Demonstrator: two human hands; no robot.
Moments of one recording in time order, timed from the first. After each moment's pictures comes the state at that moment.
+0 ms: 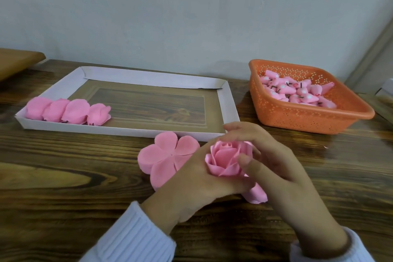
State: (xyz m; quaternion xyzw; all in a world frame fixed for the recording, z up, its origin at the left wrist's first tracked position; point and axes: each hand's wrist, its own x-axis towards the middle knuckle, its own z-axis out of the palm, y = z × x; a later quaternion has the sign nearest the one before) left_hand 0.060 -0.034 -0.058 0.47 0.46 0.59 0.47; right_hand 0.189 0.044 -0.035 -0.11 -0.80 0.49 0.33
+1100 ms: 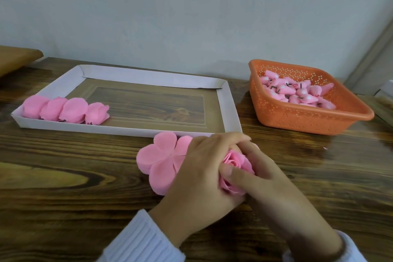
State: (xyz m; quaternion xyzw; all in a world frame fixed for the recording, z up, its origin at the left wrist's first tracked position) left_hand 0.072 -0.035 -0.065 0.60 0.59 0.54 -0.02; right_hand 0.180 0.037 -0.045 -0.18 -0.68 0.68 0.21
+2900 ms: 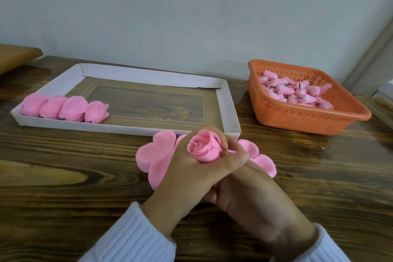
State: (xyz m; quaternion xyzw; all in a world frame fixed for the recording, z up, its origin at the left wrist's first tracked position) left_hand 0.066 -0.035 -0.056 0.43 0.47 0.71 0.30; right_hand 0.162 0.028 -0.061 -0.16 -0.49 0.84 0.17
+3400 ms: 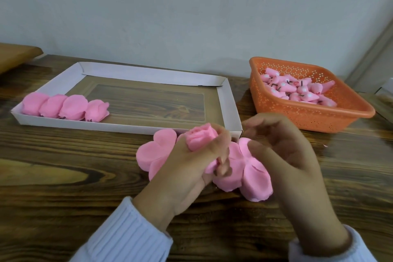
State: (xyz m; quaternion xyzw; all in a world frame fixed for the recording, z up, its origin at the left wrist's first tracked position) left_hand 0.053 -0.032 -0.056 0.36 0.32 0.71 0.51; right_hand 0.187 0.050 -0.038 -0.17 -0.73 0.51 0.42
